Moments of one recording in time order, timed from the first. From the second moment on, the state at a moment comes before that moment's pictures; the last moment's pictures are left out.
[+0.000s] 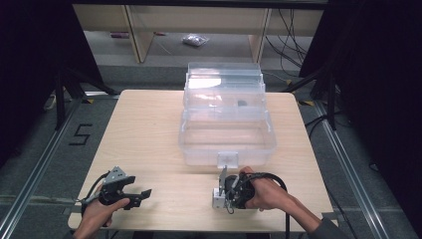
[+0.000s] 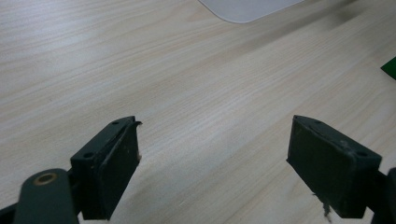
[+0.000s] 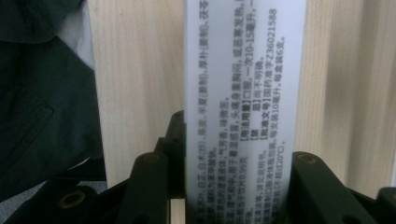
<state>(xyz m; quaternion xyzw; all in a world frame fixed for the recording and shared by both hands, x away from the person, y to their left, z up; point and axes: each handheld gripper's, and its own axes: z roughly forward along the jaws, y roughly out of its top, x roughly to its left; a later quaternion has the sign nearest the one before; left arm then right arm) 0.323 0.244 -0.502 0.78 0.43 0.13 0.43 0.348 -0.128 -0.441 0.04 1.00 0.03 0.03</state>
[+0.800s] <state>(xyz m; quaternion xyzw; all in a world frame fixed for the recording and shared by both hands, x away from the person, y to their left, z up) 0.324 0.244 -0.503 0.78 0.43 0.13 0.43 0.358 -0.140 -0.412 0.05 1.00 0.04 0.03</state>
